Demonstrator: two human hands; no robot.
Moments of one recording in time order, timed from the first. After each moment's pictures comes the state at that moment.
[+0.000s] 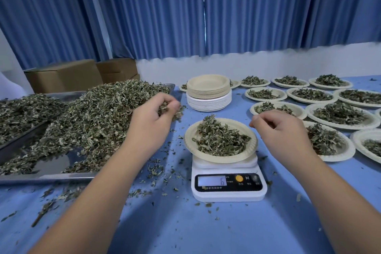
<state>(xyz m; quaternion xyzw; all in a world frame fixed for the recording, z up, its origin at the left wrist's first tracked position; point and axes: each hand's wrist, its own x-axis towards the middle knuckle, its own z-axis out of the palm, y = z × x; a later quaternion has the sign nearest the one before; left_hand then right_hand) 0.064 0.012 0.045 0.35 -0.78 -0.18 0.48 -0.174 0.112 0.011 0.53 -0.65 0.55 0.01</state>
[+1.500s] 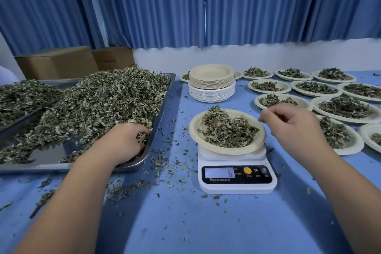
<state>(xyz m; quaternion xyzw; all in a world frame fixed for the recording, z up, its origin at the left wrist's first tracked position) 0.130 -0.027 0.018 0.56 -0.82 -0.08 0.07 -0.174 0.115 0.008 0.54 -0.66 0.53 0.01</state>
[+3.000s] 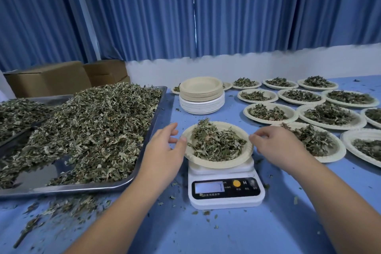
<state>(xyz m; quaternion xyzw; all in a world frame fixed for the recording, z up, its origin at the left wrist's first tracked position) 0.044 0.025 -0.002 0.44 -0.74 -0.29 0.41 -0.184 0.111 0.008 0.47 -0.80 0.36 -0.12</state>
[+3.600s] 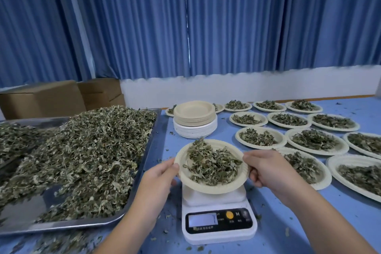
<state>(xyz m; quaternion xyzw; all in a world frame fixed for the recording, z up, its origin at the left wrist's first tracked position) 0.044 0.030 0.003 0.43 -0.59 -0.53 0.43 -0.185 0.109 0.011 0.36 -0.66 0.56 -0.33</state>
